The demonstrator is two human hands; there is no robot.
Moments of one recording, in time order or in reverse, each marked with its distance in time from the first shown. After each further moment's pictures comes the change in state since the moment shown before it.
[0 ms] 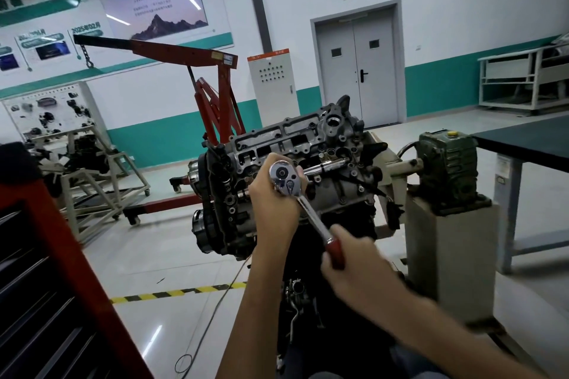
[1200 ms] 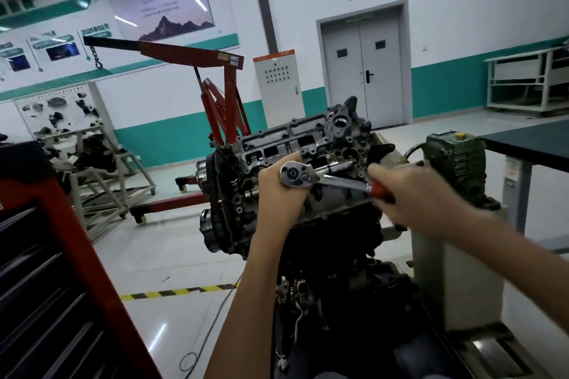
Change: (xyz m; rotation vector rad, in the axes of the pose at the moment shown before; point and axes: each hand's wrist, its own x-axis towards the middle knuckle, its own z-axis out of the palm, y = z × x) left_hand 0.017 -0.003 -0.007 0.039 -0.184 -0.089; right_hand 0.059 0.028 -0.088 -0.490 -0.026 -0.316
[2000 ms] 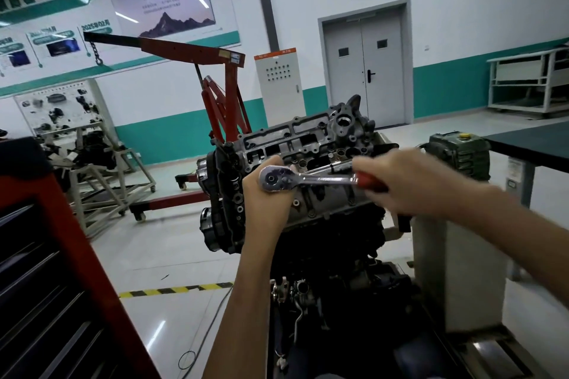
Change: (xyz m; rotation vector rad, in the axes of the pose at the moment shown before) left_hand -0.005 -0.009 -0.015 -0.093 0.136 -0.039; right_hand 0.027 -0.005 -0.019 -0.011 -0.142 -0.172
